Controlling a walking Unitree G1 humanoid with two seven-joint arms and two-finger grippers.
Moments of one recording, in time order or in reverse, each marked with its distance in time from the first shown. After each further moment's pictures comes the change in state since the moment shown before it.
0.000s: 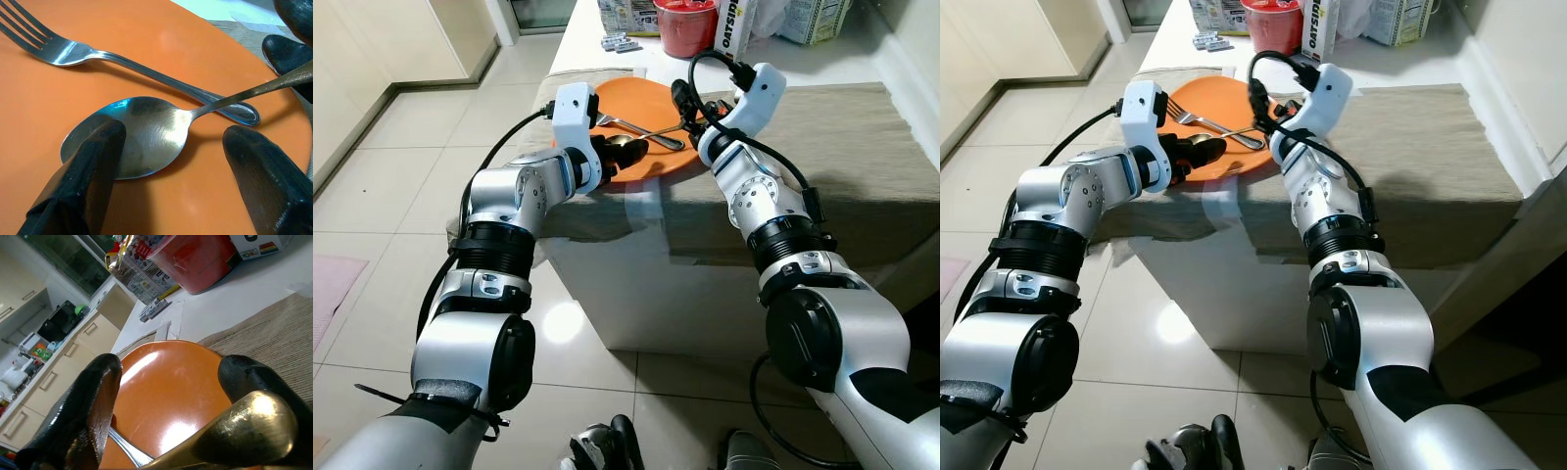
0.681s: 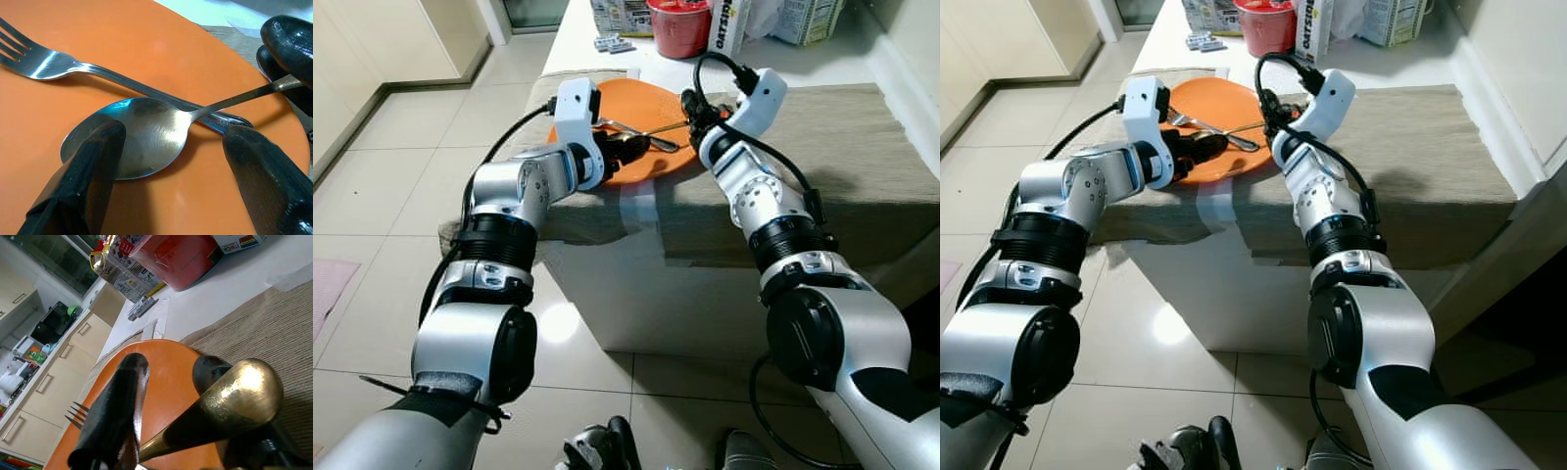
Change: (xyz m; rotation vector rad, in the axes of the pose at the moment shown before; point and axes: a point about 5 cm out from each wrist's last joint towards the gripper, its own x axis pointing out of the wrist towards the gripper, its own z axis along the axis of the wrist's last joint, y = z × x) left arm 0.003 -0.001 0.006 -0.015 -0.005 0.002; right arm 0.000 -0.003 -0.001 0.033 0.019 -0.019
